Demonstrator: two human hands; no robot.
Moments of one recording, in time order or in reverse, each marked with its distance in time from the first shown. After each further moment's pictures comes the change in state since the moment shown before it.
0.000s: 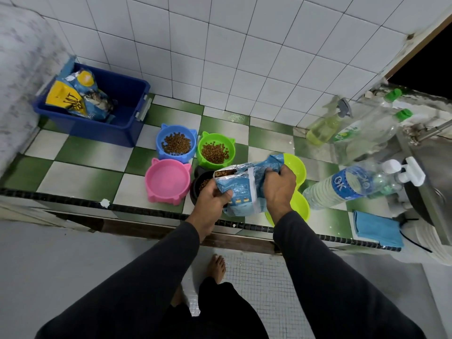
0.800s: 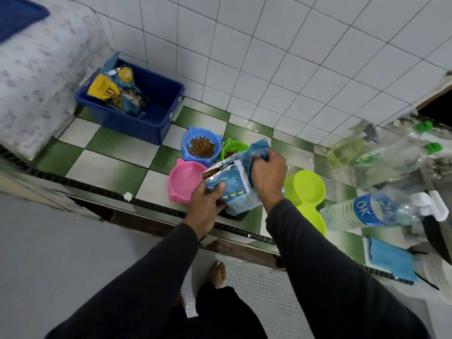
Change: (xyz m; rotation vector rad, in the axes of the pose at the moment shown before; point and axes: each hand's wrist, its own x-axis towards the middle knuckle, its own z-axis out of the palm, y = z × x) left_hand -0.004 0.023 -0.057 -0.368 0.135 0.064; right_hand -0.035 -0.071 0.071 -0.170 -0.160 -0.270
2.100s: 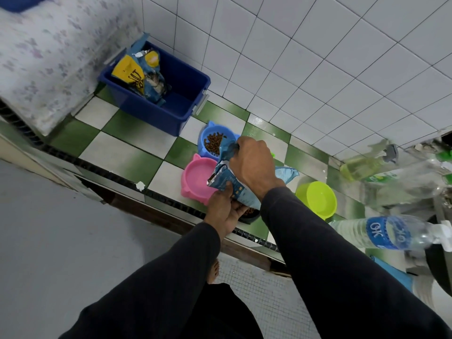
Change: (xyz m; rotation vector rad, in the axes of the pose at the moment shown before) left_hand 0.020 -0.011 0.007 -0.437 0.250 -0.289; right_hand -0.017 -0.068 0.051 -0.707 -0.377 -0.492
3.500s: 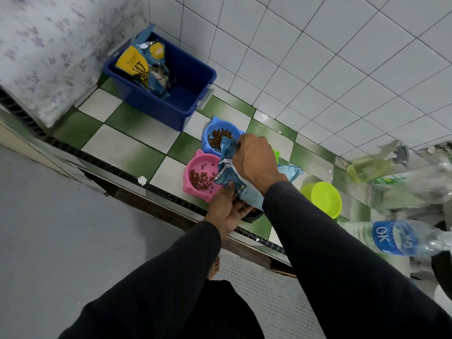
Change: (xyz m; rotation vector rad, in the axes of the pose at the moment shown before) left_hand 0.006 -0.004 -0.007 -0.023 -0.018 -0.039; right_hand 0.013 0.004 0.005 -0.055 -0.072 -0.036
